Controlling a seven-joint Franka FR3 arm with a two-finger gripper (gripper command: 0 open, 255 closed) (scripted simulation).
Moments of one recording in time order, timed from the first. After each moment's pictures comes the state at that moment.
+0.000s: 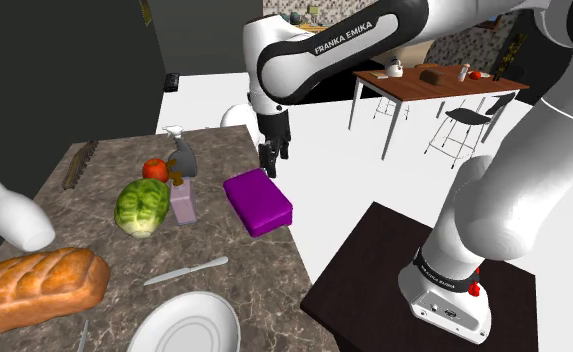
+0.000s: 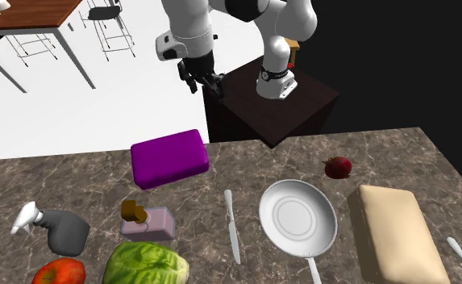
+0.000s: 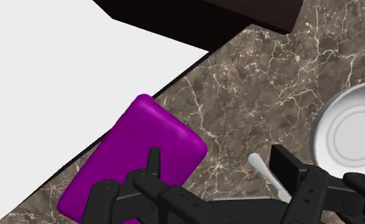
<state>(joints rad) 0.16 -0.18 0.07 -2.26 0.00 1.97 -0.08</state>
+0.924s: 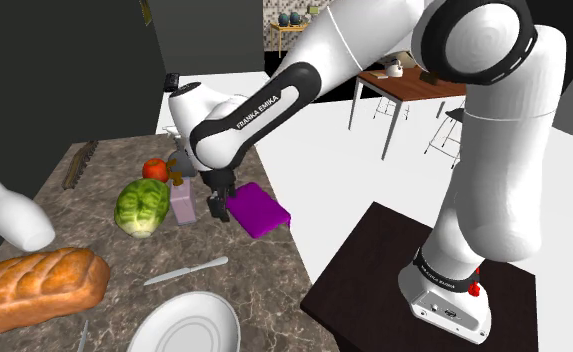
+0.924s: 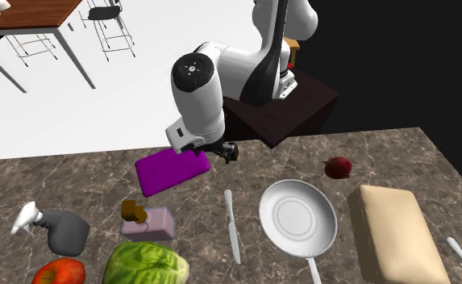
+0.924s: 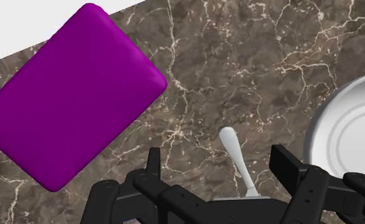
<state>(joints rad) 0.27 0.31 0.16 -1.96 -0.11 2.11 -0.11</state>
